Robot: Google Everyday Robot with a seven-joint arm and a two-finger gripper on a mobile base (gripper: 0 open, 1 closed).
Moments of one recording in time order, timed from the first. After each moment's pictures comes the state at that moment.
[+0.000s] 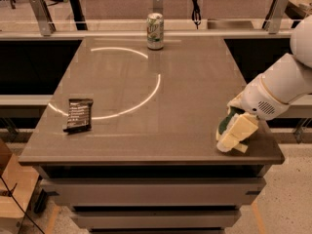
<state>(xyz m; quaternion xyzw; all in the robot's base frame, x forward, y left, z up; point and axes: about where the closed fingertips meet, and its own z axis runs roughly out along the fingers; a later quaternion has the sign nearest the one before) 0.494 -0.191 0.822 -0.53 0.82 0.13 0.18</state>
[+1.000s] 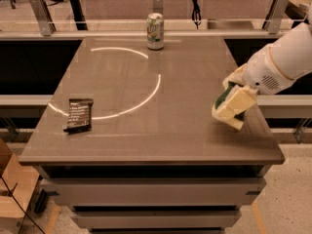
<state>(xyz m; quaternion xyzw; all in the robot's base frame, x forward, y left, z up) 0.527 -0.180 0.886 -0.53 0.80 0.10 0.27</state>
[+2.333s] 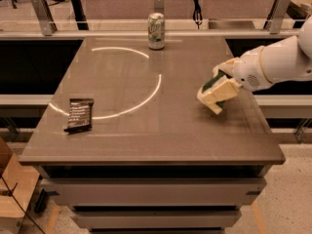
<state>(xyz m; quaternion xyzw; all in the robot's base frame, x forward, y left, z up) 0.592 -0.164 0.881 -0.48 0.77 0.12 0.39</state>
